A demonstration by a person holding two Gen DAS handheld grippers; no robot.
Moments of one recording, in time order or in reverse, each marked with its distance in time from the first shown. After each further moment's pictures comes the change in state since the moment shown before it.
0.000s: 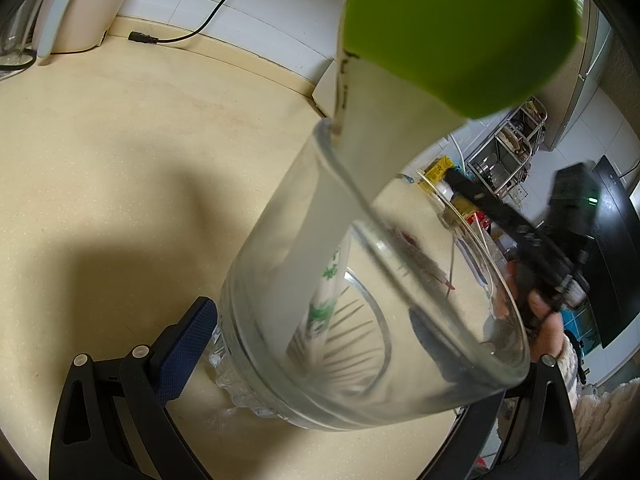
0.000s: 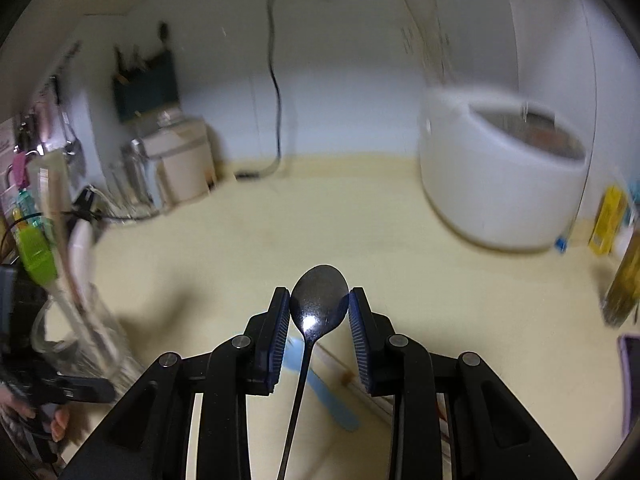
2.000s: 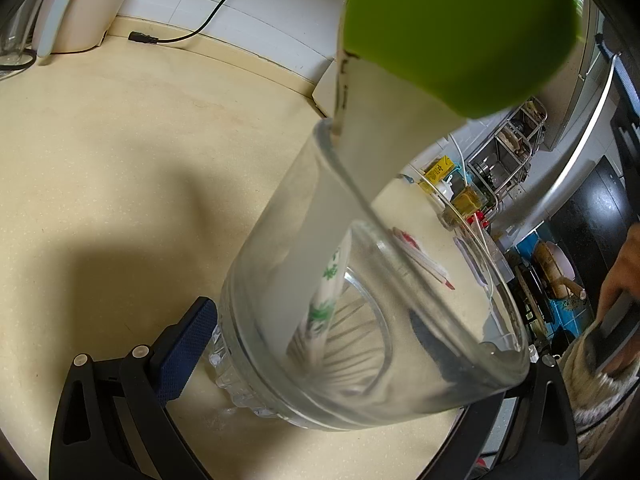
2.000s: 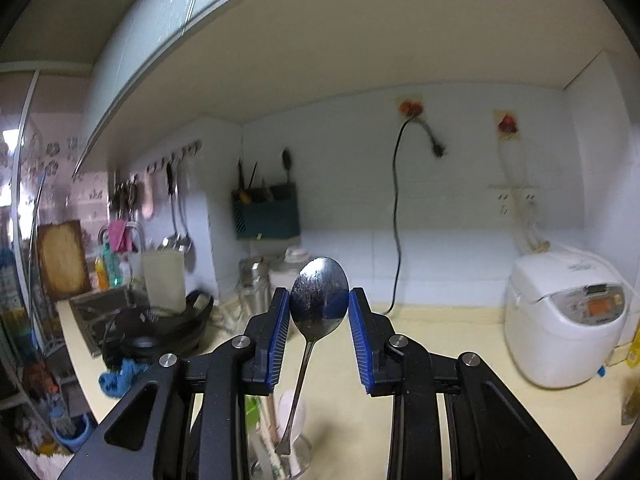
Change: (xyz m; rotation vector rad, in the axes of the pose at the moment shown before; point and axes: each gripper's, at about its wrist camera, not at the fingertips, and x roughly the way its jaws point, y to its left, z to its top) left arm 0.000 0.000 0.000 0.000 0.001 0.000; right arm -0.104 0.101 0.080 -0.093 -0.327 0.308
